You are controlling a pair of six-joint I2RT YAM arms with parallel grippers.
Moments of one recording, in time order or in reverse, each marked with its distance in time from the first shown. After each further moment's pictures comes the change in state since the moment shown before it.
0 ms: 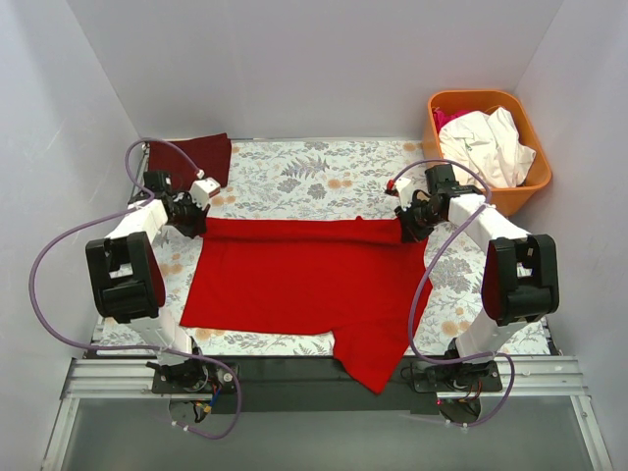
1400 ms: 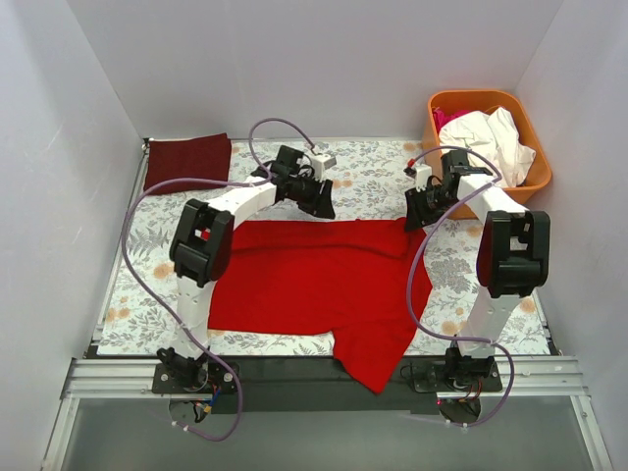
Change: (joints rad) left arm -0.654 0.404 0.479 0.198 0.136 -0.790; right arm -0.126 0.205 0.226 -0.105 -0.101 0.179
